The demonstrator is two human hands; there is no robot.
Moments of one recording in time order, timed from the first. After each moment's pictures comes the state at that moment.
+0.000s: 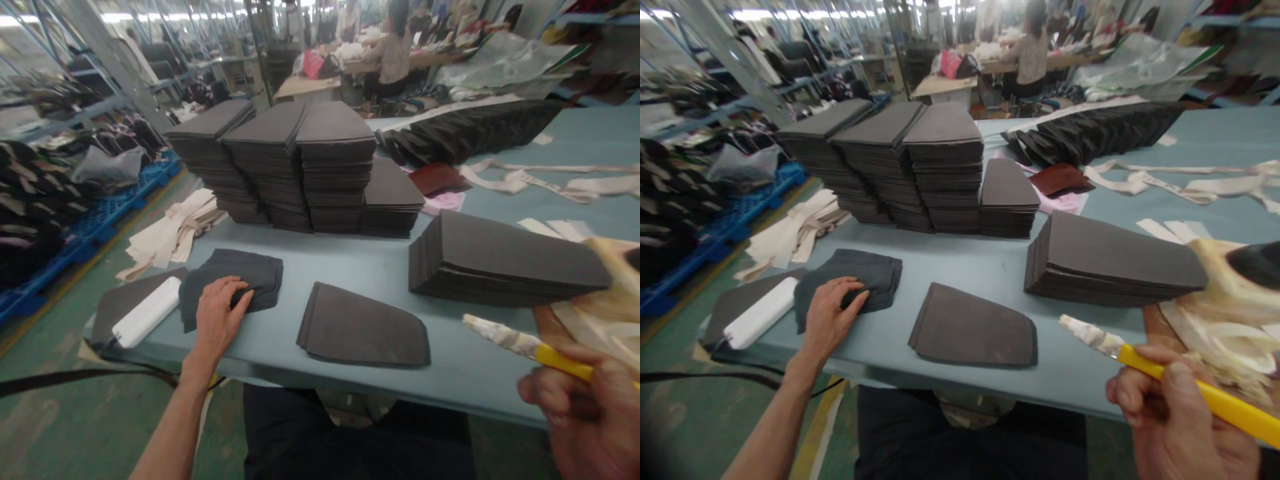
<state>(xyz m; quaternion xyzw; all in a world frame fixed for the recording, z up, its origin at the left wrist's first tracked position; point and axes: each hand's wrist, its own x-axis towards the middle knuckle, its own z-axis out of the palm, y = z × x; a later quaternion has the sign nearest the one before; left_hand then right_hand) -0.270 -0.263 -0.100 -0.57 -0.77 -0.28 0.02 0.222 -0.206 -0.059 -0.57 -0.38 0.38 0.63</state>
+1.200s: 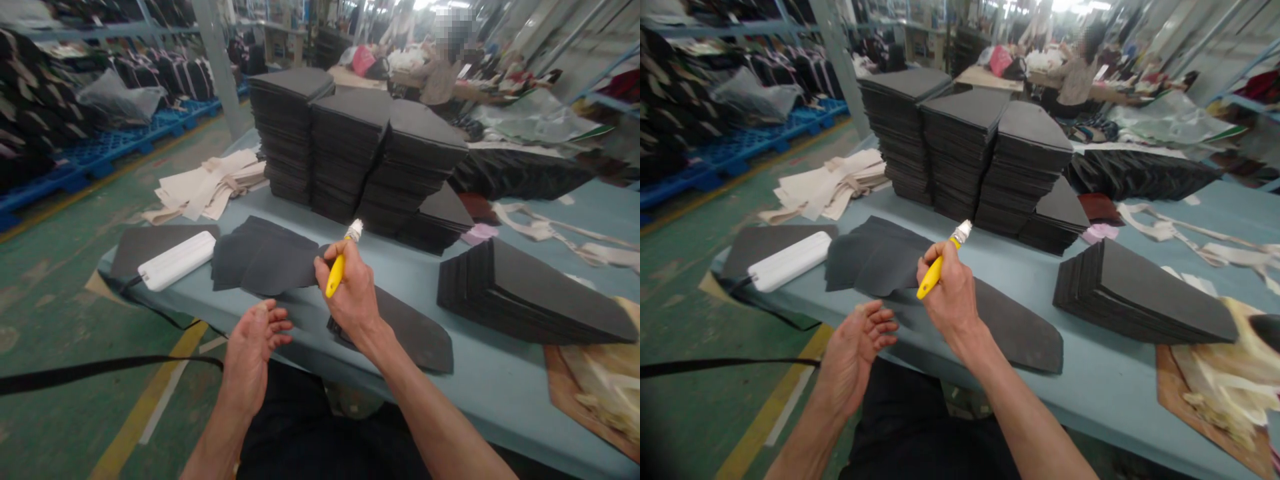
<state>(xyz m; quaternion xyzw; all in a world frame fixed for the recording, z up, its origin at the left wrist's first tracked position) -0.157 -0.344 -0.096 -0.12 -0.65 -0.69 -0.30 -0.061 -0.192 -0.029 -0.35 -0.77 0.39 0.37</state>
